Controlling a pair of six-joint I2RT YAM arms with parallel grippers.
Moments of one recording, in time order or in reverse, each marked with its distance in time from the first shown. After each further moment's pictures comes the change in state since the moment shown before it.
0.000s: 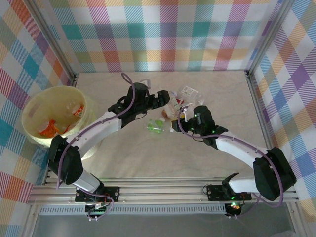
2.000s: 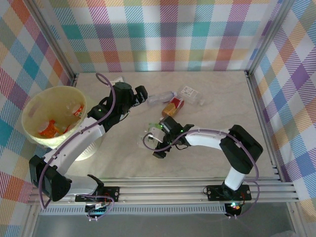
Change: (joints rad) left arm 0.061 -0.227 -0.003 -0.270 -0.384 0.026; right arm 0.306 0.428 0.271 -0.358 0.015 -0.523
